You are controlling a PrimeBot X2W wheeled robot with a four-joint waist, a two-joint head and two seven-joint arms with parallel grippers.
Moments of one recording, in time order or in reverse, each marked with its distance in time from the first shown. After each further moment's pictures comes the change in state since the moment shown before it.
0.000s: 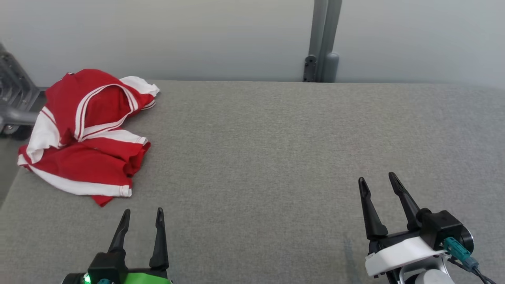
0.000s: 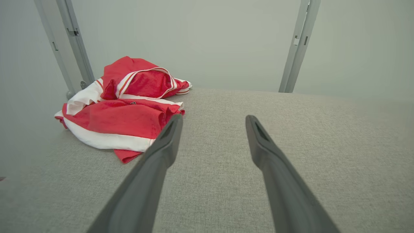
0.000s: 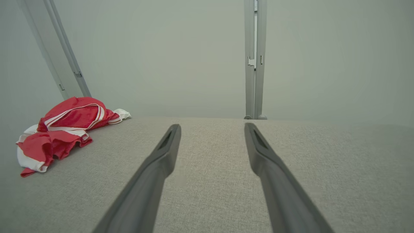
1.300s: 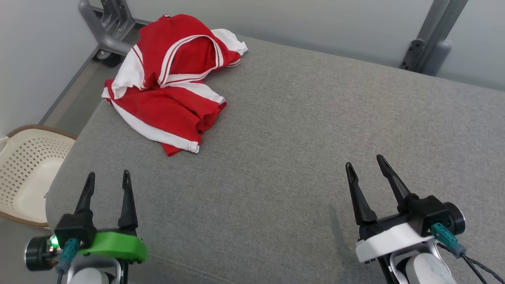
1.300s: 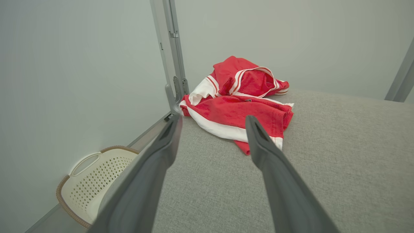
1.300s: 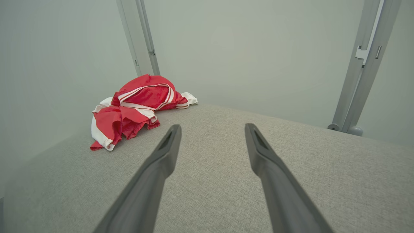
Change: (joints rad) left arm -0.164 0.038 0.107 0.076 0.022 -0.029 0.000; right arm -0.067 0.001 0.036 -0.002 -0.057 0.000 0.000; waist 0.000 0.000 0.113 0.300
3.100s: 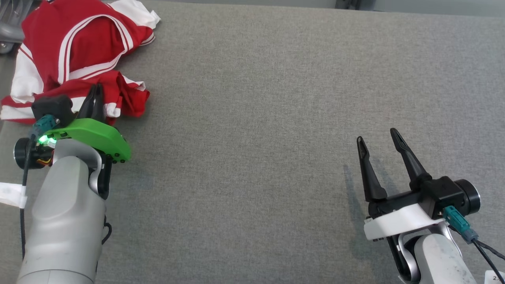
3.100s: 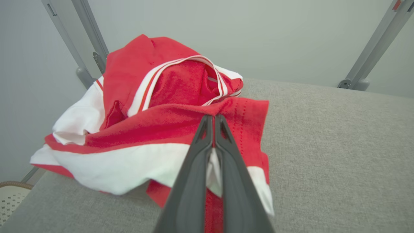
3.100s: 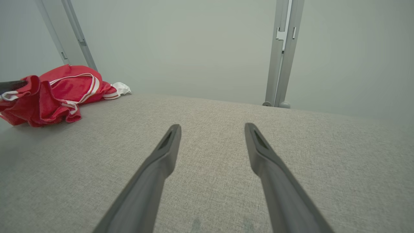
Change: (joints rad) left arm -0.712 0.085 -0.100 0.768 -0.179 -0.087 0.007; right arm -0.075 -0.001 -0.050 -0.037 -0.062 0.000 0.000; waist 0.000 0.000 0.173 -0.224
